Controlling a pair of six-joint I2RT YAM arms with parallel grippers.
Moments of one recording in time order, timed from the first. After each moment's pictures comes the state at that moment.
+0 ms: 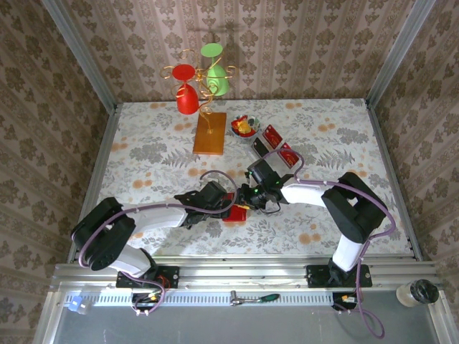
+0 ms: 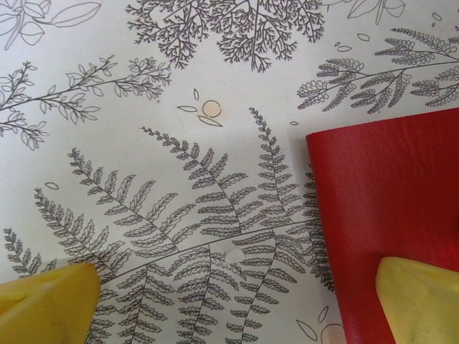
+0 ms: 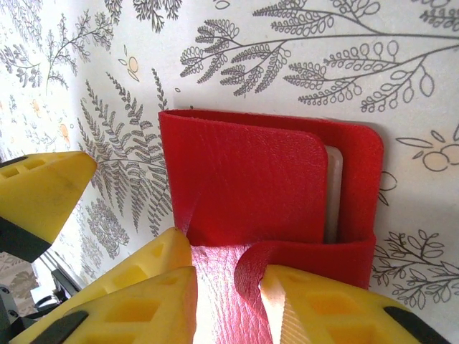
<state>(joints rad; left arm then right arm) -0.91 1.46 0.64 -0.22 -0.28 -0.62 0.67 1.75 0.90 -0.12 -0.43 0.90</state>
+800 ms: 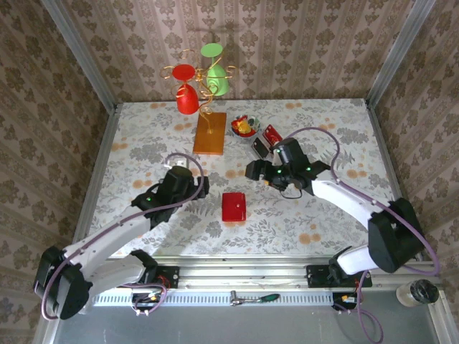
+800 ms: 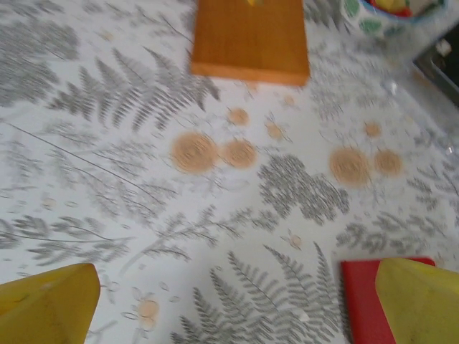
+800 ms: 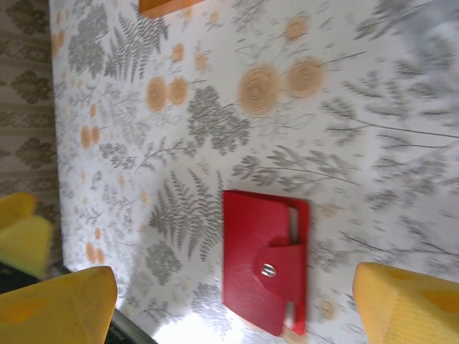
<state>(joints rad) -0.69 0.99 0.65 -0.37 -0.35 -0.51 0.49 1.39 0.93 -0.37 -0.31 0.76</state>
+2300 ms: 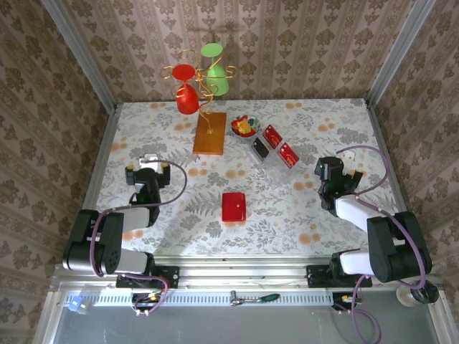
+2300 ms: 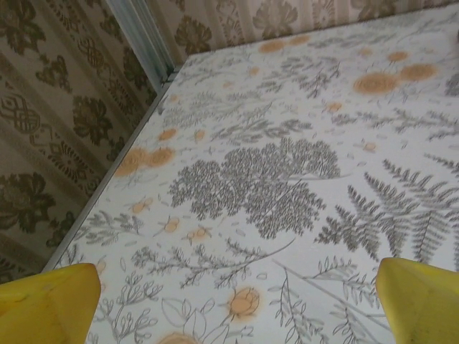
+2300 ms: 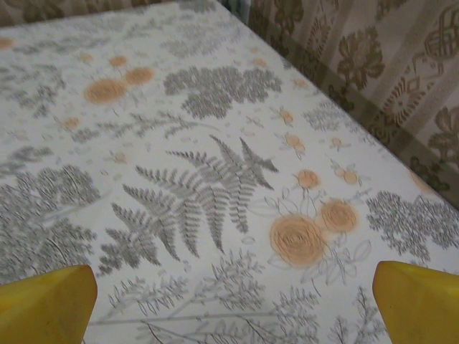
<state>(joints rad) -0.18 1.38 0.32 0.74 -0.39 0.14 0.11 1.32 0.47 0.31 0.66 0.28</state>
